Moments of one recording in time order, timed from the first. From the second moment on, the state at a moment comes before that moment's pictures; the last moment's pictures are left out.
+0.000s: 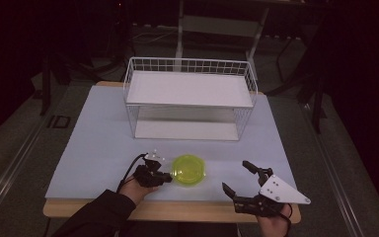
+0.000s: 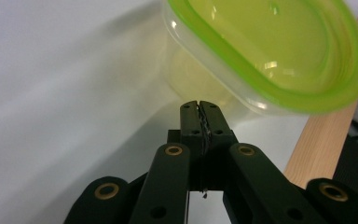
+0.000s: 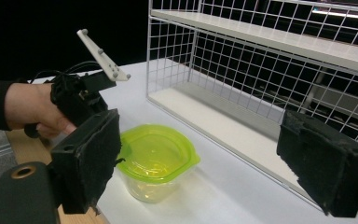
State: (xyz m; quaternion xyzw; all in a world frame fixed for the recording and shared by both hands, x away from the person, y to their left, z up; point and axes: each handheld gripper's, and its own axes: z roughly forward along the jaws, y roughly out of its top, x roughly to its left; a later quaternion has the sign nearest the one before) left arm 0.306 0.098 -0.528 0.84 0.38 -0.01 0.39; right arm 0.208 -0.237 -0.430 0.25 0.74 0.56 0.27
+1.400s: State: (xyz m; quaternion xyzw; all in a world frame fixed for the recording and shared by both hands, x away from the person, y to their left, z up) left arm 0.279 0.132 -0.474 0.80 0.35 0.02 0.48; right arm 0.213 -0.236 -0.432 0.26 0.74 0.56 0.26
